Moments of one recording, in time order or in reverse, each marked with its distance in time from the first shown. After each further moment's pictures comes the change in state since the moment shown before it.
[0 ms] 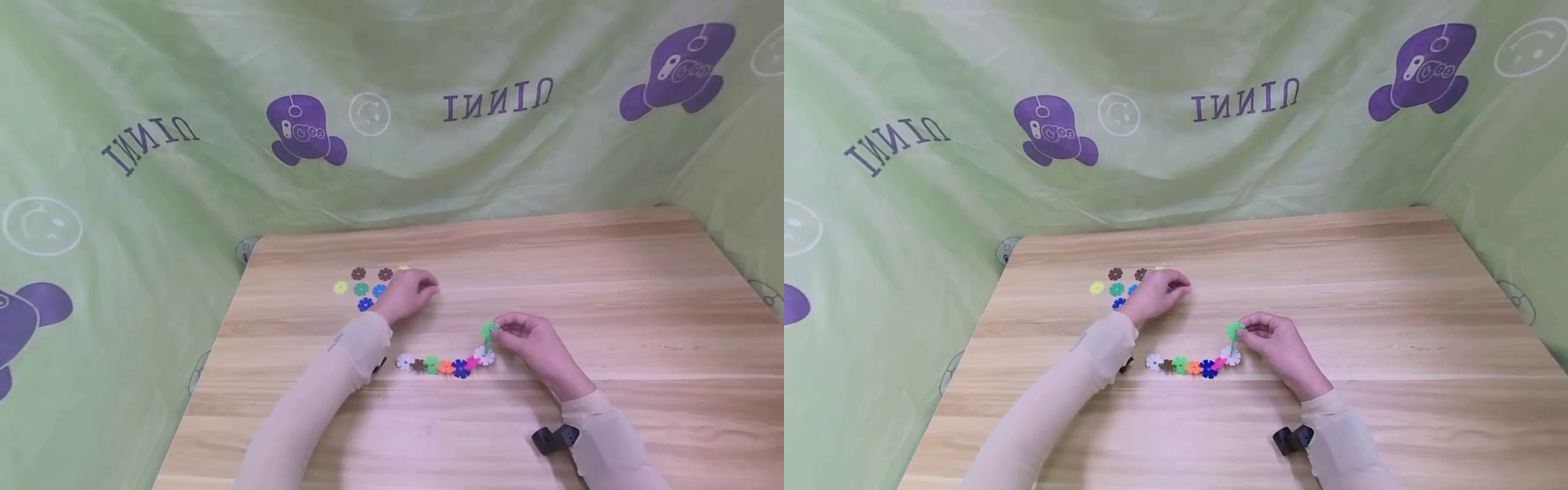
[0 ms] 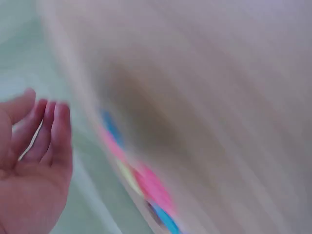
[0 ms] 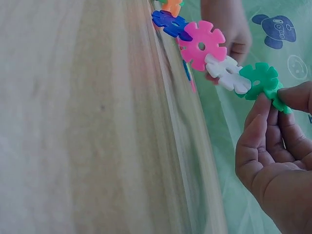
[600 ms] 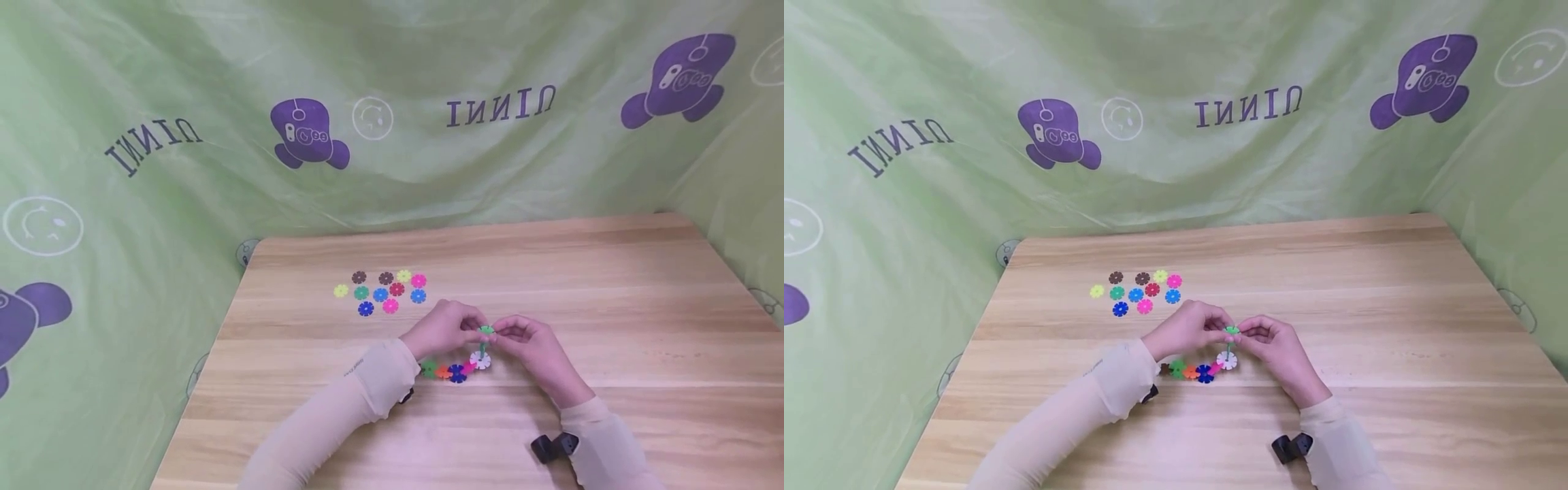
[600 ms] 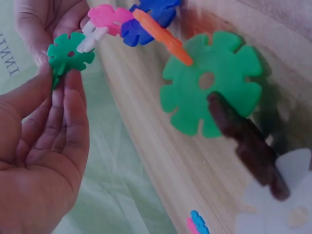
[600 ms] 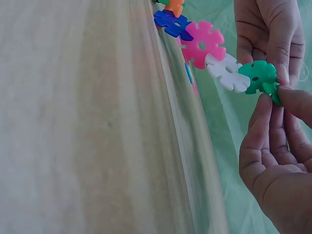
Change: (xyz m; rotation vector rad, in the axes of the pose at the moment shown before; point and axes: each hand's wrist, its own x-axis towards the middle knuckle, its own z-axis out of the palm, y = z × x) left_hand -0.032 0.075 0.021 -0.287 -0.212 0.057; right_hand 0.002 0.004 0.002 0.055 0.012 -0.039
